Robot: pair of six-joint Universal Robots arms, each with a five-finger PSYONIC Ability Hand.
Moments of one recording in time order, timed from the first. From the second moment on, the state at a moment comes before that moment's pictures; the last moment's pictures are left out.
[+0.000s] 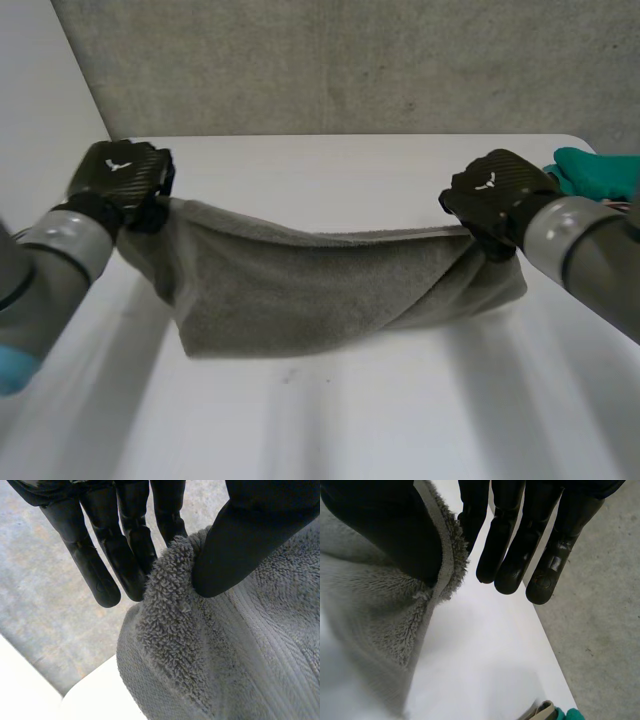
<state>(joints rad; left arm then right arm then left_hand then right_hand) 4.47 -1.75 -1.67 3.38 -1.43 3.45 1.98 -1.31 1.33 0.32 1.44 2.32 1.14 1.20 1.19 1.20 0.98 0.98 1.18 1.18 1.19 1.00</state>
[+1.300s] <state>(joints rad) 4.36 -1.89 -1.85 3.81 -1.54 3.45 1.68 -1.24 1.72 0.08 1.31 2.58 1.14 1.20 1.20 1.20 0.98 0.30 0.35 0.33 0.32 0.14</state>
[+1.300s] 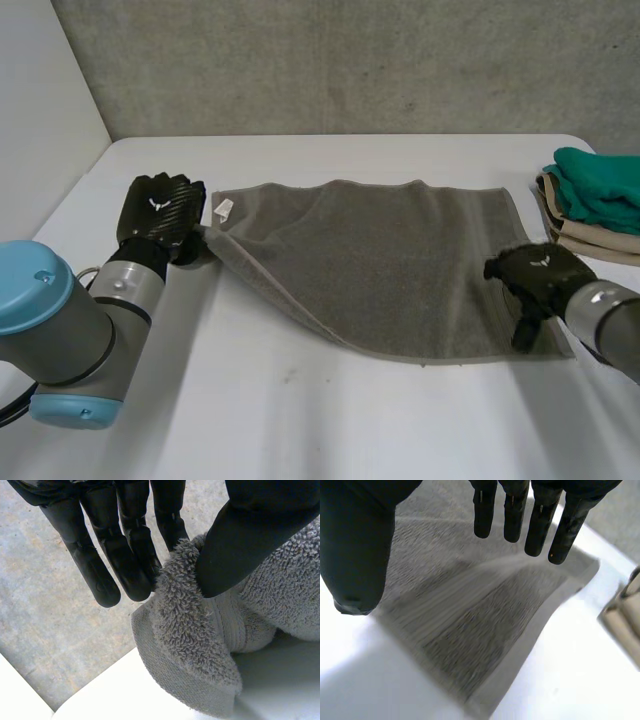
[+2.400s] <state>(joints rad) 4.36 -1.89 -1.85 3.80 -1.54 3.44 1.52 -1.10 1.83 -0.29 1.14 2.44 1.14 1.20 1.20 1.20 0.98 0.50 0.59 0.60 0.60 0.38</state>
